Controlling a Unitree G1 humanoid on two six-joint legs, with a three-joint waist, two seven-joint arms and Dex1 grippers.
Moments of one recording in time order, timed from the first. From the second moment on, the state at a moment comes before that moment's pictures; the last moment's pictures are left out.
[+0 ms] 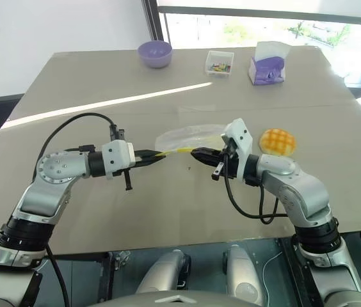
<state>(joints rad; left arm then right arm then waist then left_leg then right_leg) -0.35 0.74 -0.08 -0.09 -0.16 -0.08 -1.05 -0.43 -0.41 0.13 -0.37 0.58 0.78 0.69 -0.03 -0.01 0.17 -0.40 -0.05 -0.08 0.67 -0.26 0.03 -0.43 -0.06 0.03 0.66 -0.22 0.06</state>
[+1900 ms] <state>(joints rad) -0.34 0.73 -0.09 -0.09 -0.16 -0.10 -1.07 -0.41 -0.43 0.12 -0.38 0.60 0.79 0.68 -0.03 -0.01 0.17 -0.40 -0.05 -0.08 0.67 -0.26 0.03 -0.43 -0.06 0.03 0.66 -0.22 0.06</state>
